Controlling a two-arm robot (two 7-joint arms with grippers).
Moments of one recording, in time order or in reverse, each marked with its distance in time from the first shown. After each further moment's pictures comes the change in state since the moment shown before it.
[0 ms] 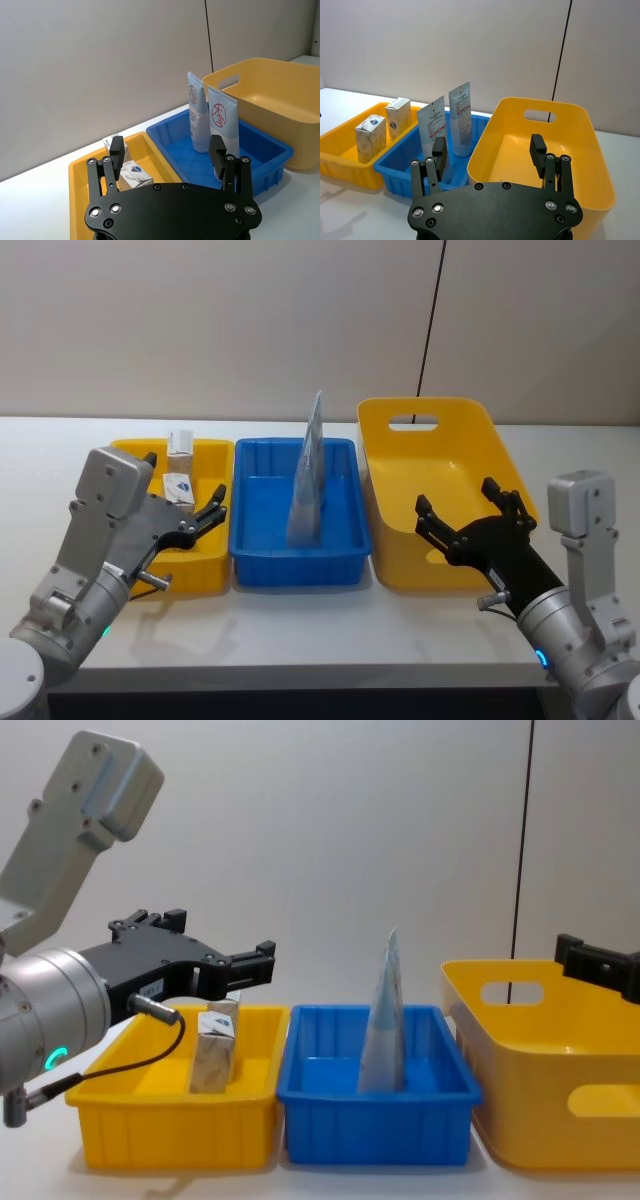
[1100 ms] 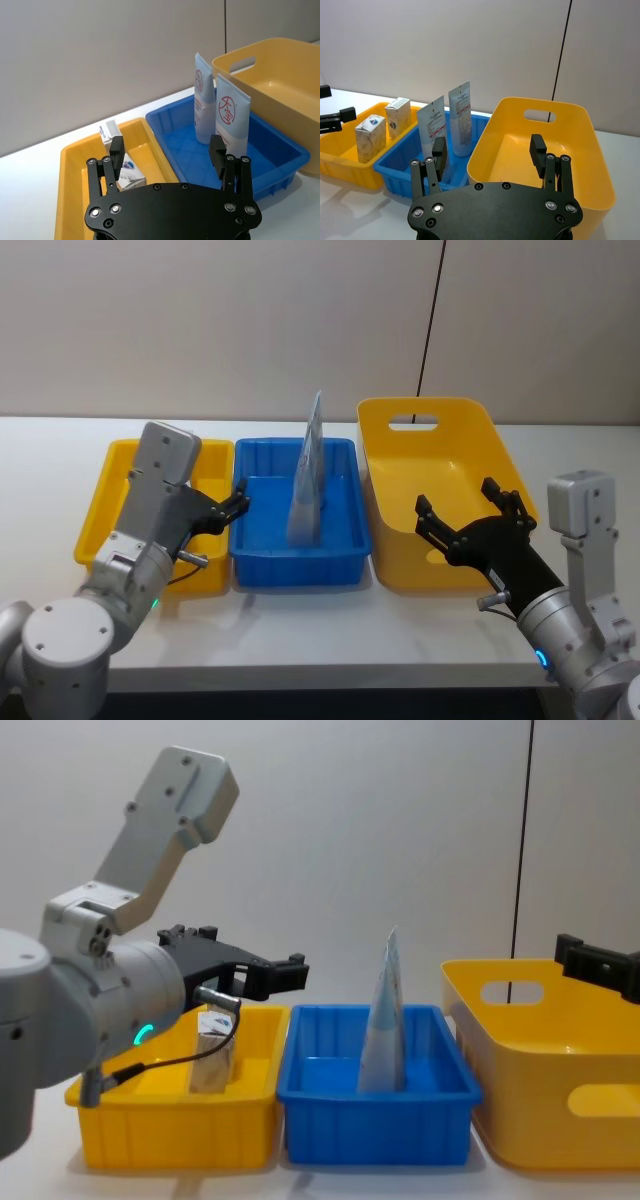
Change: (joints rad) left arm -0.089 -0.126 0.032 0.067 0.047 0.196 0.079; right arm 0.000 0.000 0.000 0.000 0.000 0.000 0.000
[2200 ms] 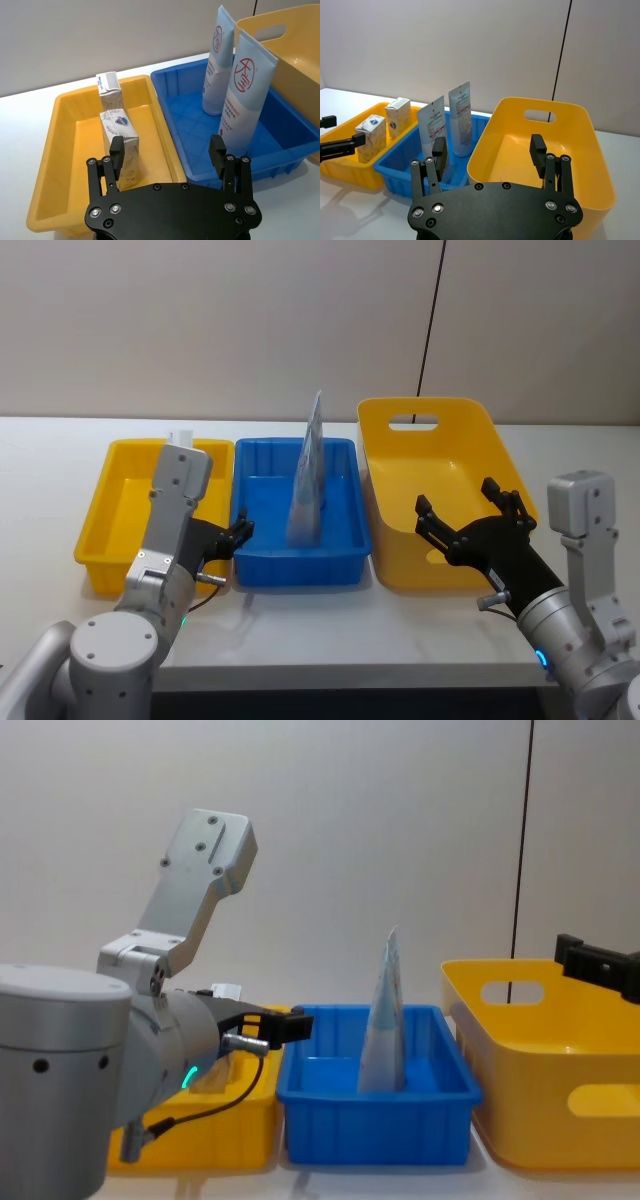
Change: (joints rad) left arm 0.040 -0.127 -0.034 0.032 0.011 0.127 0.118; right arm 0.000 0.000 0.000 0.000 0.000 0.000 0.000
